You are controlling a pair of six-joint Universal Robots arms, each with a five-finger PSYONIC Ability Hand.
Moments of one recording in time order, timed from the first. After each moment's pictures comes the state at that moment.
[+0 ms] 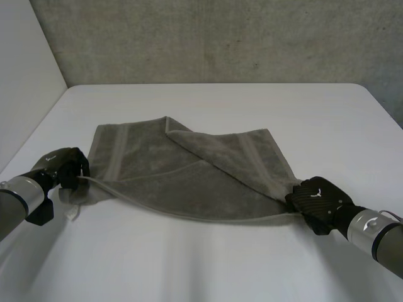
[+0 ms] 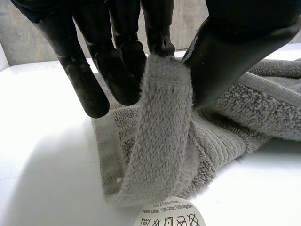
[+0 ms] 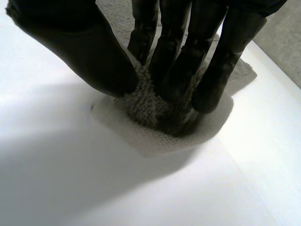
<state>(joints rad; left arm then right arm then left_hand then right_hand) 4.81 -1.98 -1.80 3.38 -1.14 3.15 1.61 -1.23 1.96 -0.13 0.98 2.31 1.26 1.35 1.34 1.36 1.12 1.30 1.29 1.28 1.29 1.12</state>
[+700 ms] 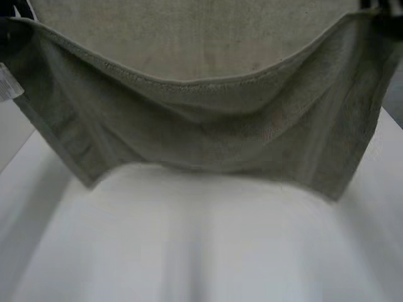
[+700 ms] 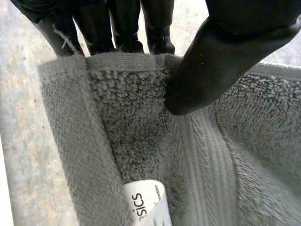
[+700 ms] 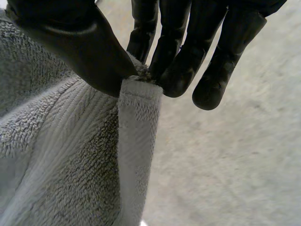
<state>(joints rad) 4.77 -1.45 -1.37 3.05 -1.11 2.91 1.58 -1.54 1.06 0.37 0.94 2.86 1.26 1.35 1.34 1.36 1.12 1.33 1.30 1.34 1.34 1.15</state>
